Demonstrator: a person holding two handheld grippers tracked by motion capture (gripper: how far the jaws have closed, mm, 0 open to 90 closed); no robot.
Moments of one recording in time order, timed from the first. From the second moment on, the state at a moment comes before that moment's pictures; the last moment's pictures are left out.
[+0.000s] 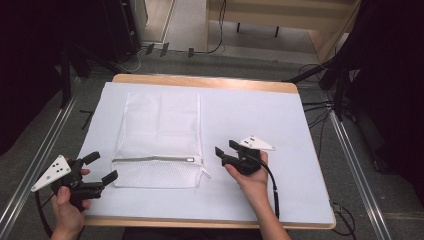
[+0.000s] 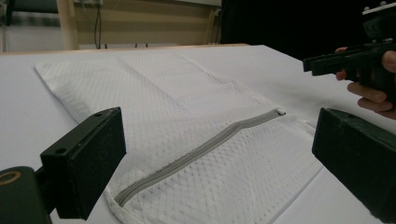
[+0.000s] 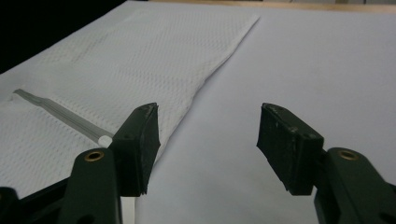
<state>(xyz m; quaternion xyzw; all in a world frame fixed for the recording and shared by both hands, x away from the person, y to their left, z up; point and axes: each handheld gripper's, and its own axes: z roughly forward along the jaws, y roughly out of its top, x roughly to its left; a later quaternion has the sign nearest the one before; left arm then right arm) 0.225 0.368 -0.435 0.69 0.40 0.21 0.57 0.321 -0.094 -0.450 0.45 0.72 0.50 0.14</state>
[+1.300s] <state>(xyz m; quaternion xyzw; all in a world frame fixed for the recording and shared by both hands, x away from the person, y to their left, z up) 0.224 0.366 -0.436 0.69 0.41 0.21 0.56 0.377 0.003 -0.478 0.49 0.76 0.40 0.14</state>
